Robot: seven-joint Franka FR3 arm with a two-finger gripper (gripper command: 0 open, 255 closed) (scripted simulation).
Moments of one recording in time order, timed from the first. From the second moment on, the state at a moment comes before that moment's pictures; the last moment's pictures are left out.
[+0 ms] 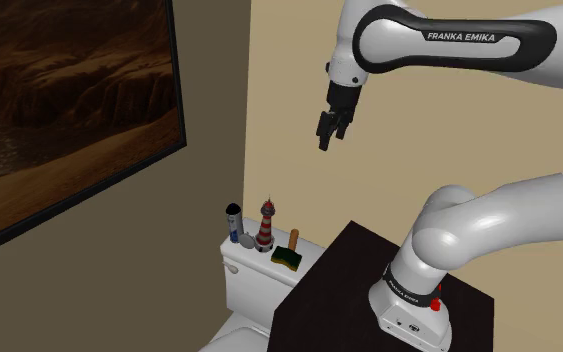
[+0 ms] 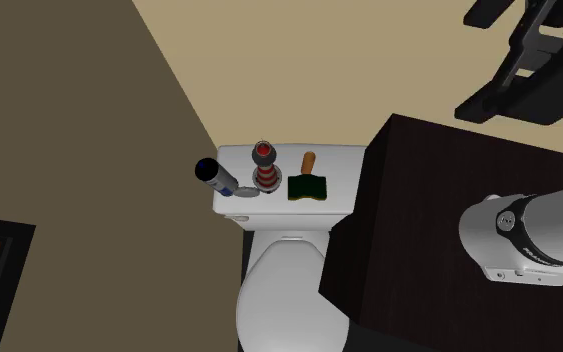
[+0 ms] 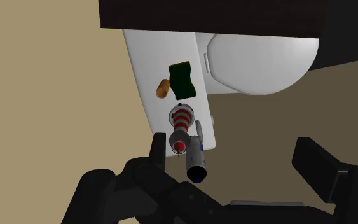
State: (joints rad) arm -0.02 -0.78 0.02 -2.44 -0.04 1.68 -0.02
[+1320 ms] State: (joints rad) arm 0.01 -0.30 -0.16 -2.65 0.04 2.43 -0.24
